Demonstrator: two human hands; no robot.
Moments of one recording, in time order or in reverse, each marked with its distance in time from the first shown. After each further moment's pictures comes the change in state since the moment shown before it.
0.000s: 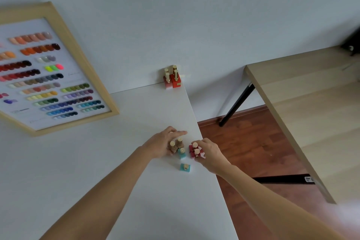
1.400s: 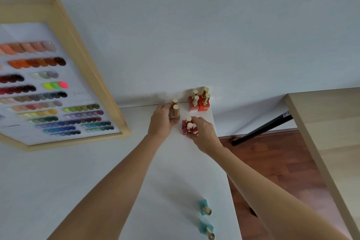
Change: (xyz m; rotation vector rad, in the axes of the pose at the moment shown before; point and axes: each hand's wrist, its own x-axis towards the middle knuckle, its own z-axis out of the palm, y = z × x) left_hand 0.113 -0.092 -0.094 -0.268 0.717 -0.304; right_hand 0.204 -0.079 -0.017 0.040 0.095 -0.103
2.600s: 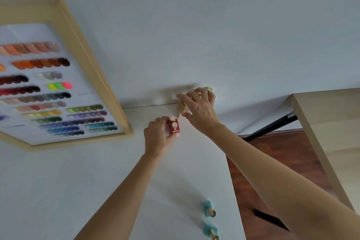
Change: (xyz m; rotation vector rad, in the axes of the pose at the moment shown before) left_hand -0.042 -0.025 0.002 0.100 0.106 -0.033; right_hand 0.044 -0.043 -0.025 -0.556 0.216 -0.339
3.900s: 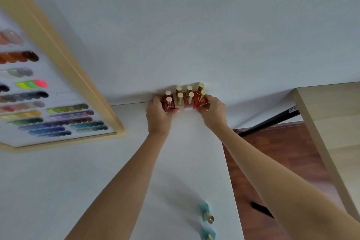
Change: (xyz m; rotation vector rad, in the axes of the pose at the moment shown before) left_hand 0.052 0.027 0.015 -0.304 0.118 -0.184; right_hand -0.009 0.052 0.041 0.569 -0.026 0.567
